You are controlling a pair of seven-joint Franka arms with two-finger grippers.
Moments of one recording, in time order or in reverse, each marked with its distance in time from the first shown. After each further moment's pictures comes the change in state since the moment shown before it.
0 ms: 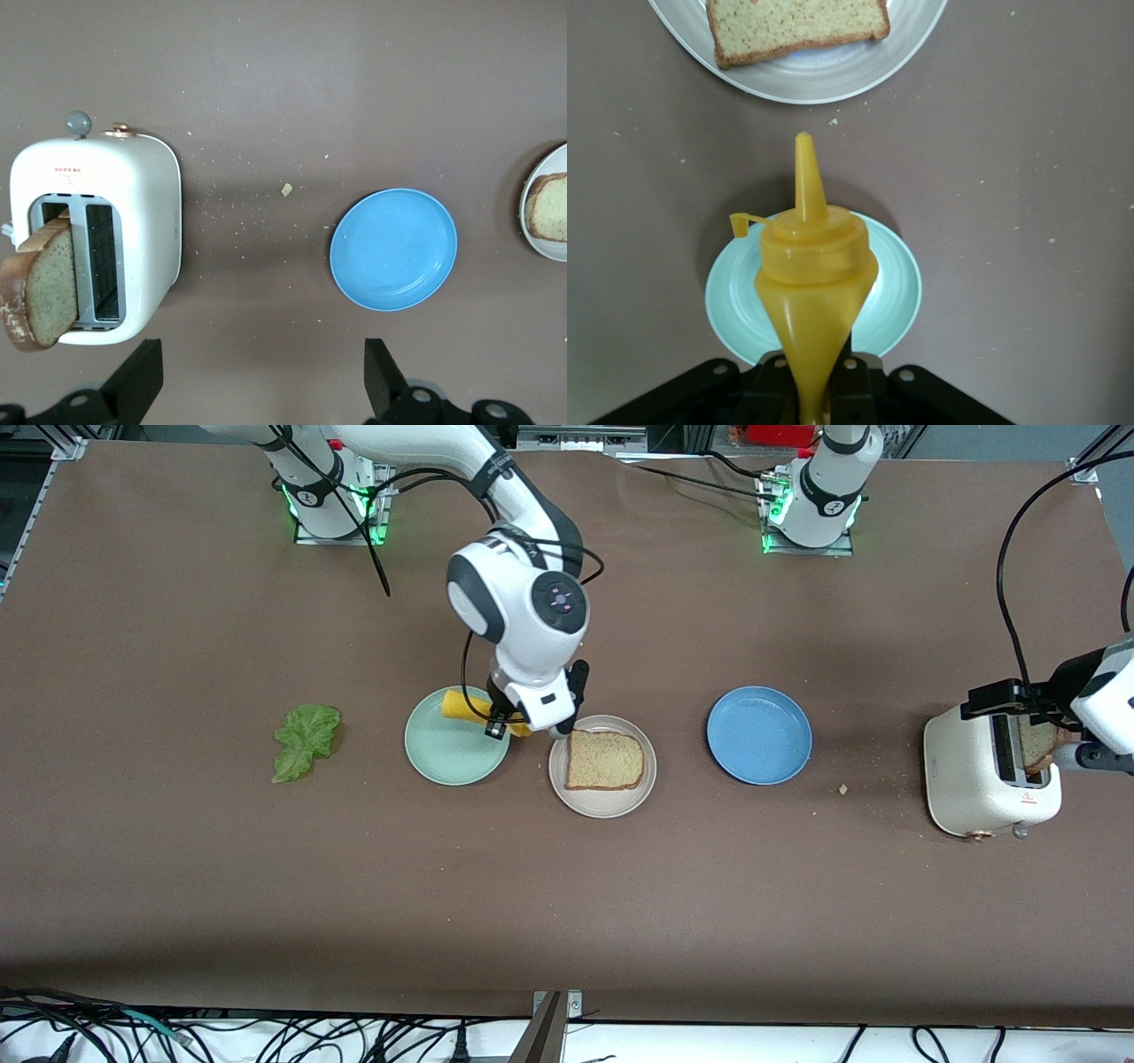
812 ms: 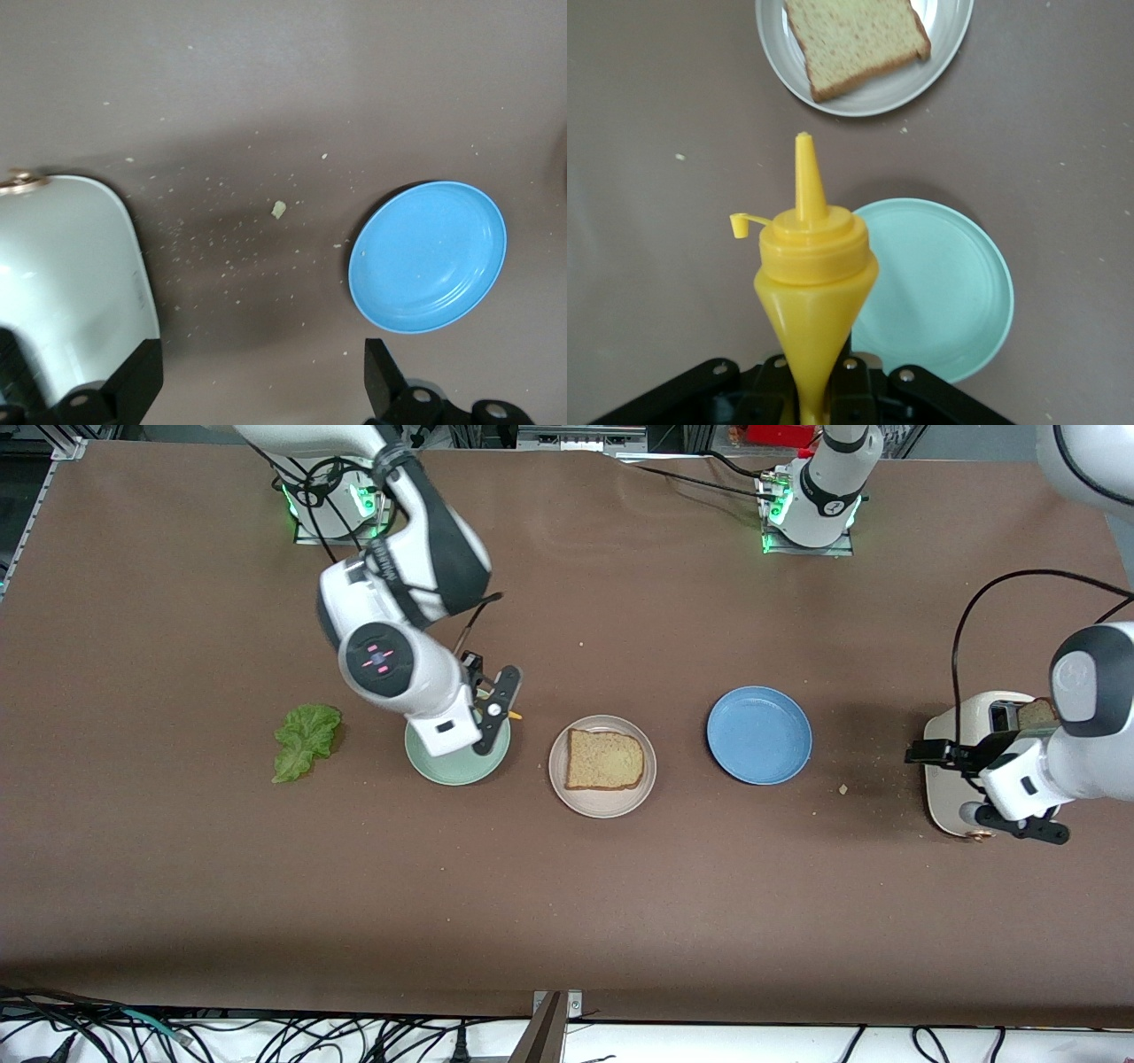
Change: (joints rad) left arm 0.002 0.214 0.018 -0.004 -0.038 0.101 0.211; right arm -0.190 -0.144 0.000 -0.078 0.437 -0.079 -0.146
